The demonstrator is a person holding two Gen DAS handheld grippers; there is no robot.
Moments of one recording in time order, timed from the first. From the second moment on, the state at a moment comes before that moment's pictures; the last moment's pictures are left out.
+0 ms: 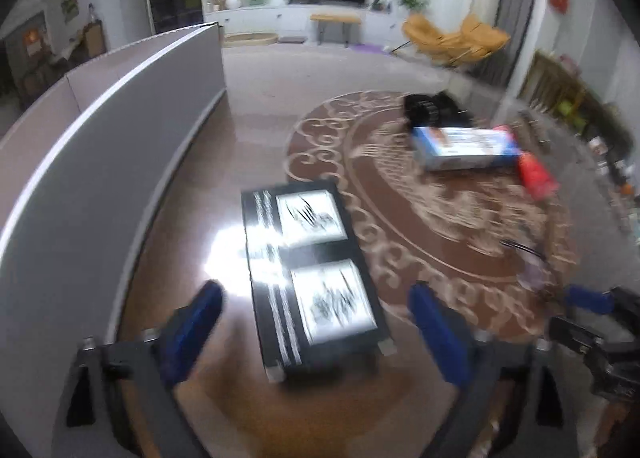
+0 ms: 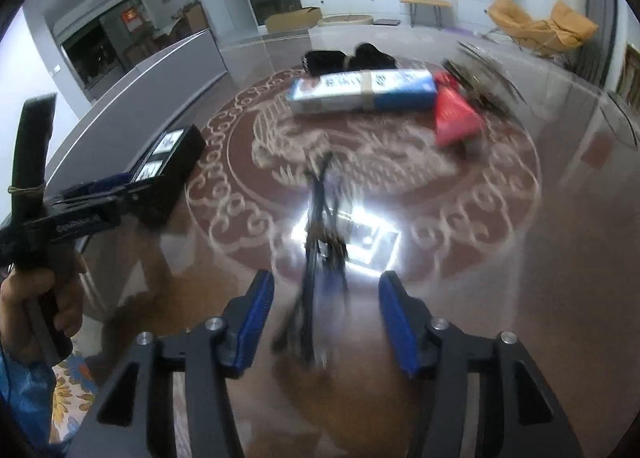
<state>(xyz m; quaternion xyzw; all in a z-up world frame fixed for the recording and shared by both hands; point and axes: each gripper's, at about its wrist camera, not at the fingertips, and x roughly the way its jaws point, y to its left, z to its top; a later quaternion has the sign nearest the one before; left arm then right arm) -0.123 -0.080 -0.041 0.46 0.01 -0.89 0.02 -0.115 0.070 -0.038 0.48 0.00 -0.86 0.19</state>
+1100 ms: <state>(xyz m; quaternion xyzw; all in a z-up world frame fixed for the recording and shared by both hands) -0.005 -0.193 0.088 0.35 0.10 -0.93 -0.03 -0.120 -0.019 0.093 0.42 -0.02 -0.86 0.28</state>
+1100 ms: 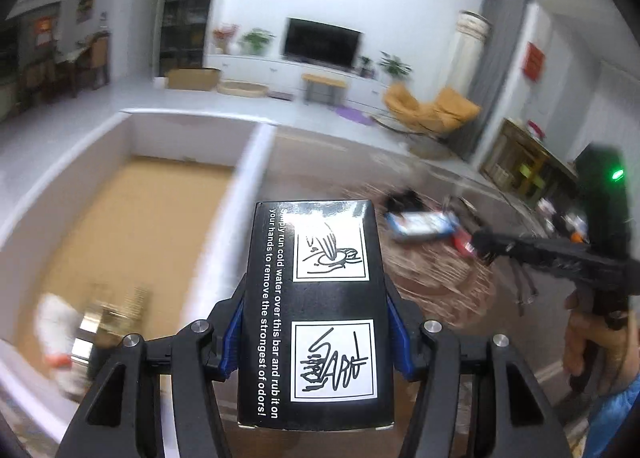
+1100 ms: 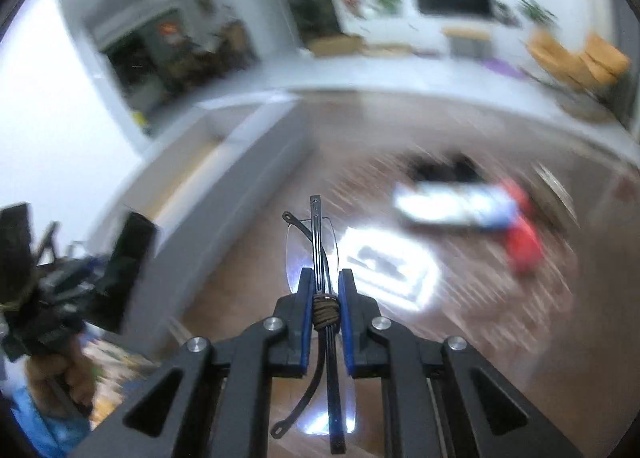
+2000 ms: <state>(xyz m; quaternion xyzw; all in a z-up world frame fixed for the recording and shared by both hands) 0.001 -0.350 0.055 0.40 0.09 -0.90 0.16 -0.119 -0.229 0.087 0.40 -0.03 -0.82 0.41</state>
